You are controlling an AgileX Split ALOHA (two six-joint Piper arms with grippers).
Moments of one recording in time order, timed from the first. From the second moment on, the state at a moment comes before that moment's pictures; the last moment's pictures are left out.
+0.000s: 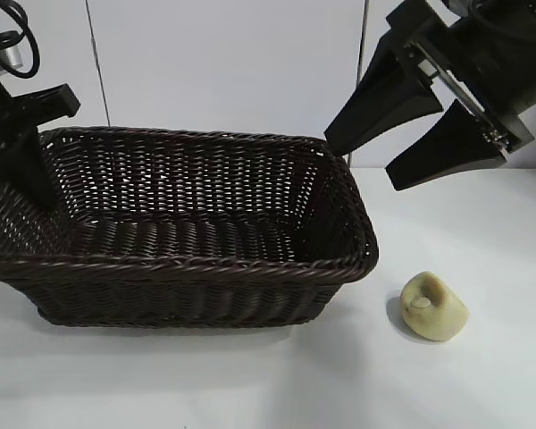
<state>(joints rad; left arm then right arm) -0.15 1.74 -1.14 -0.47 0.85 0.17 0.21 1.47 -0.95 0.88 0.84 -0.70</state>
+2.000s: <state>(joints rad) -0.15 1.61 -1.15 -0.31 0.88 0.23 0.21 1.47 -0.95 0.88 0.84 -0.70</state>
